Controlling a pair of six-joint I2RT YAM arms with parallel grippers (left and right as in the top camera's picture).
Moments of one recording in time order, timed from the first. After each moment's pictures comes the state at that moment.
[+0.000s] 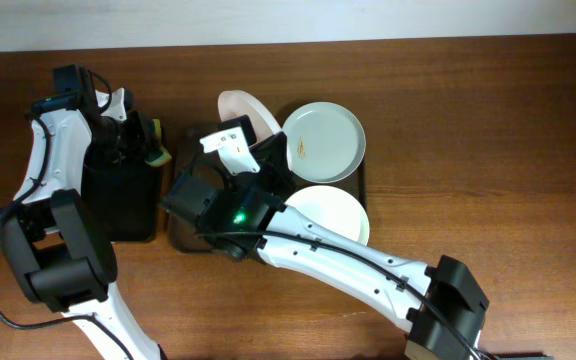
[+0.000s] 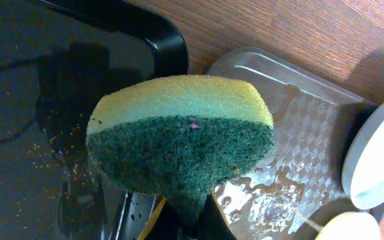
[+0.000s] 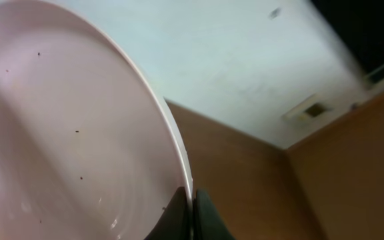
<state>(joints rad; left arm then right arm) 0.24 2.08 1.70 -0.95 0.42 -0.10 1.04 1.95 1.76 -0.92 1.32 0.44</state>
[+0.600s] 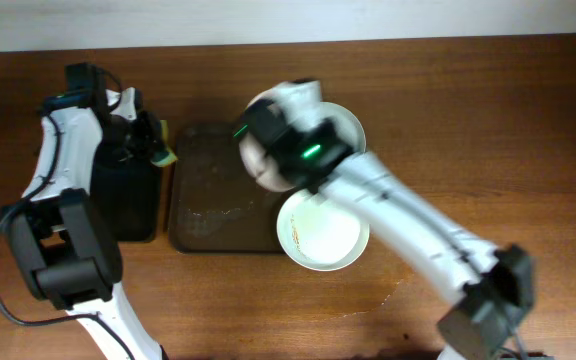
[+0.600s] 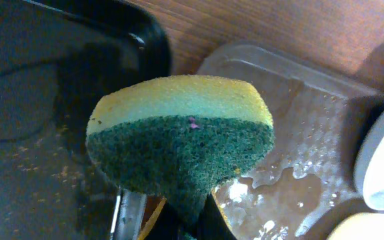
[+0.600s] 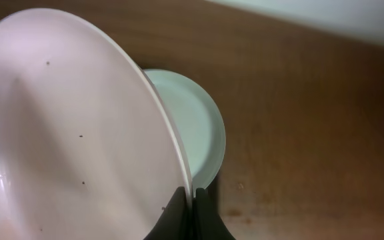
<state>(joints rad) 0.18 2.08 1.70 -0.95 0.37 -0.10 0.71 1.84 1.76 -1.01 0.64 0.49</state>
